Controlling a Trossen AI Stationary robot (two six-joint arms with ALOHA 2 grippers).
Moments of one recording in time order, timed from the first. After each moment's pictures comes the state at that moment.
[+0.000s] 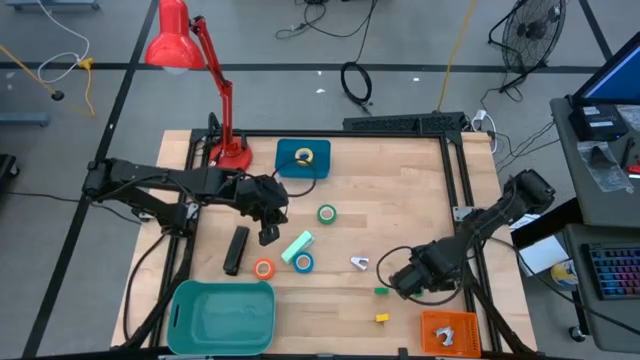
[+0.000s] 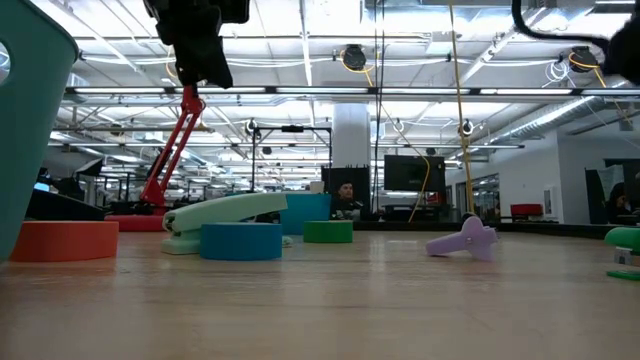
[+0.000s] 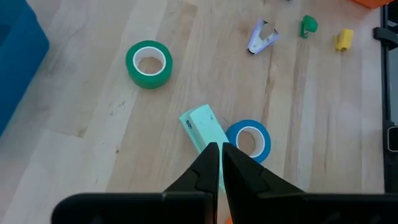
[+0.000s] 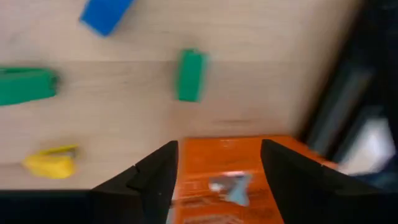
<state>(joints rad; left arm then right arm) -0.02 1.31 1.09 -0.68 0.06 -0.32 0.60 1.54 1.06 -1.09 -0.37 2.12</state>
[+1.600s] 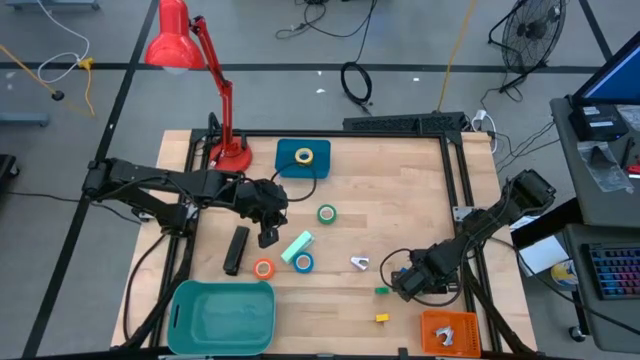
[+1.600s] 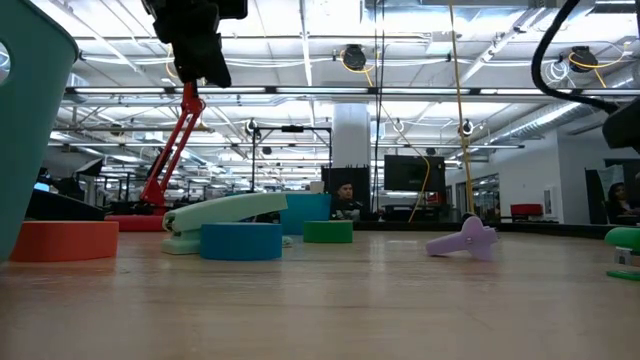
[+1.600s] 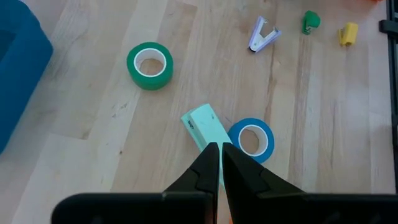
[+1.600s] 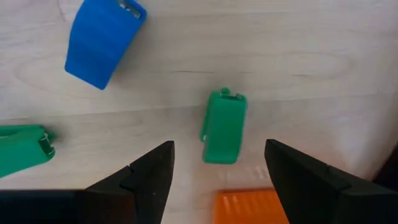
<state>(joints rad) -0.05 1.31 1.09 -0.69 0.02 -0.31 0.64 1.53 0.82 -0.73 -0.29 2.26</state>
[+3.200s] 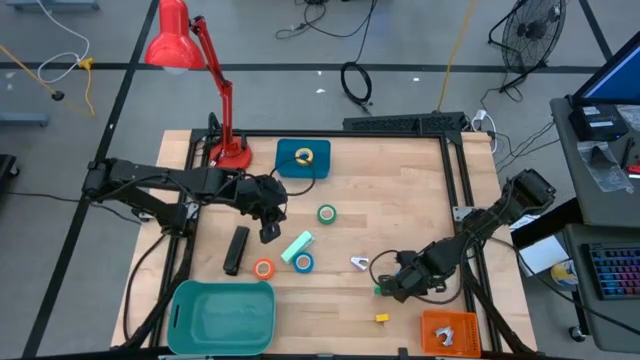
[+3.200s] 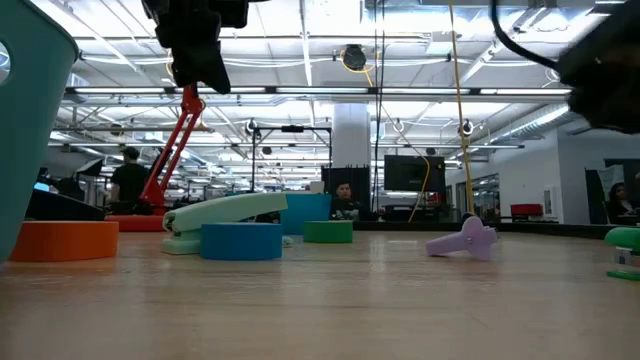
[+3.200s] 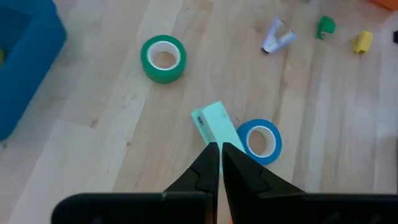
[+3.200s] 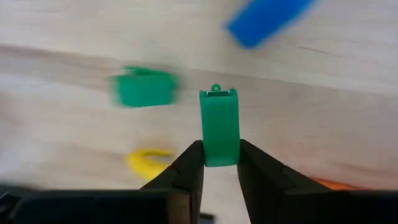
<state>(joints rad) -0.01 1.31 1.09 -0.71 0.02 -0.35 0.61 1.53 0.91 -0.64 -0.17 2.11</state>
